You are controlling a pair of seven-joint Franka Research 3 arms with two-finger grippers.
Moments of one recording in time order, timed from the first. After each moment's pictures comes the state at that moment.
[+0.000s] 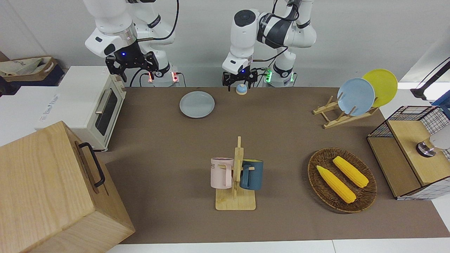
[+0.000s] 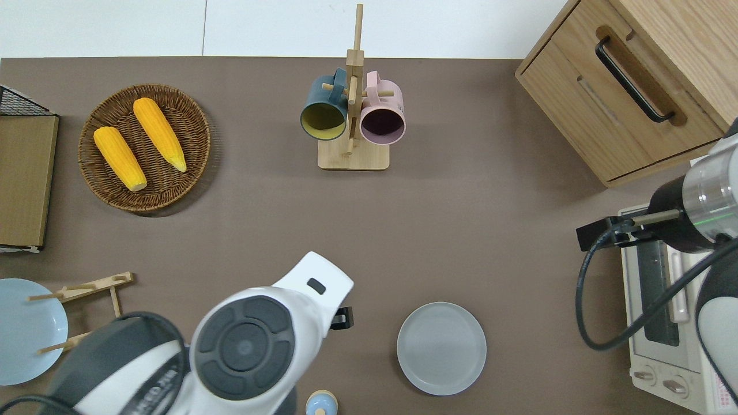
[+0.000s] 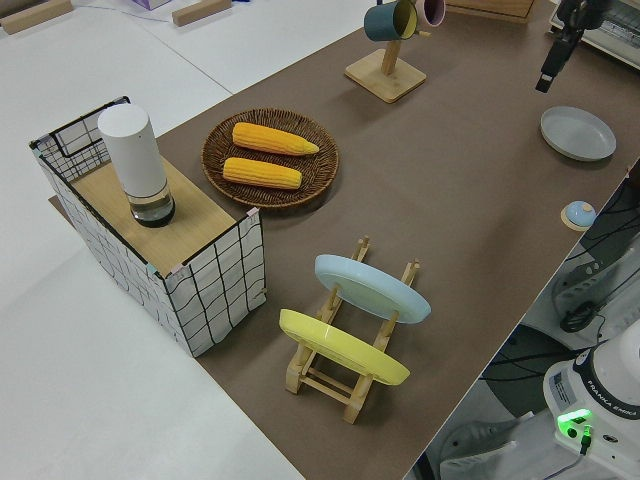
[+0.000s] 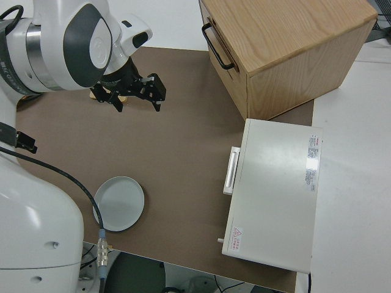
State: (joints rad) left arm -0.23 -0.20 -0.35 -2.01 -0.09 1.75 -0.64; right arm 0.02 -0.01 0.12 -1.48 0.00 1.39 0.03
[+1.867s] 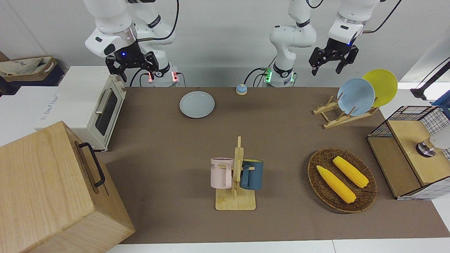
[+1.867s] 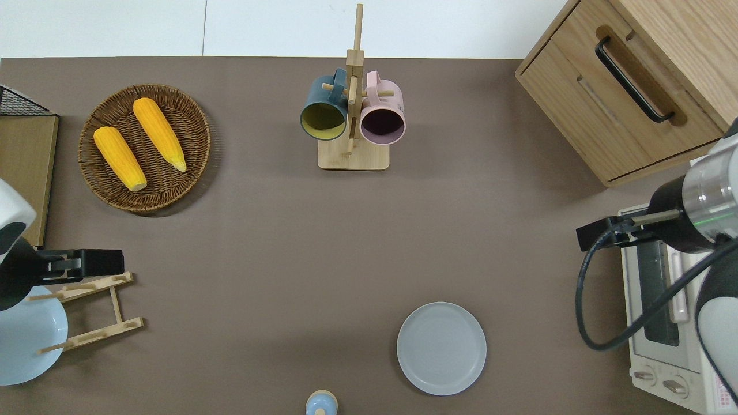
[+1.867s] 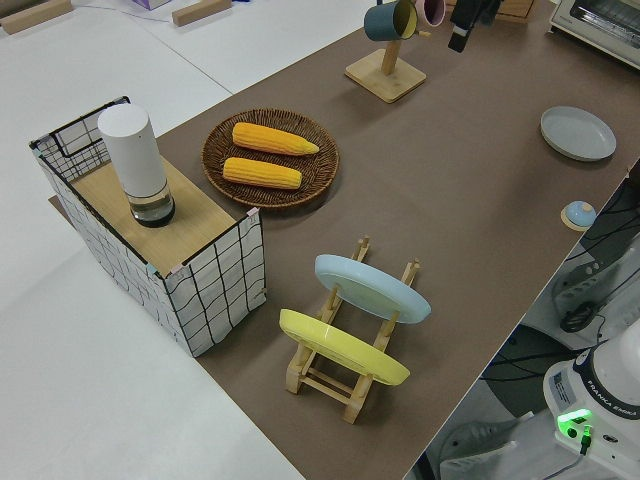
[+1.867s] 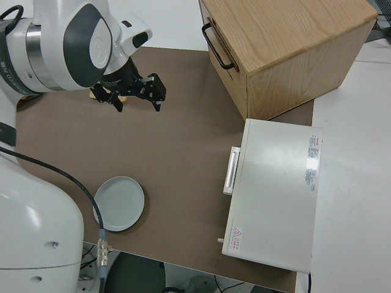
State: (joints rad) left arm -0.19 -0.22 0.06 -1.74 0.03 1.55 -0.18; right arm 0.02 -0.01 0.12 -1.48 0.00 1.39 0.03
